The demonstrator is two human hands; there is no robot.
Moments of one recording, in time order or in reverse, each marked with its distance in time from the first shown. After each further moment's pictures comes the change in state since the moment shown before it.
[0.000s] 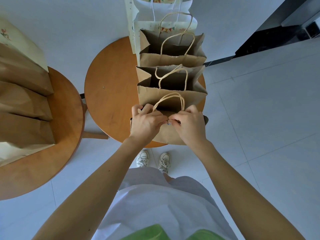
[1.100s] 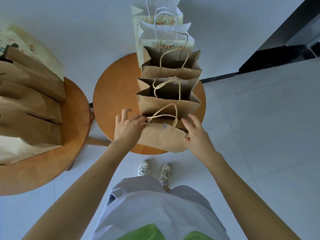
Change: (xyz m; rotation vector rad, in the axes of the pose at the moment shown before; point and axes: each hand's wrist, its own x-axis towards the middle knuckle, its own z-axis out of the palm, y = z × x) left_hand -0.009 -0.004 -0.040 0.190 -0.368 -0.283; right_hand -0.023 0.033 -0.034 0.039 -0.420 0.120
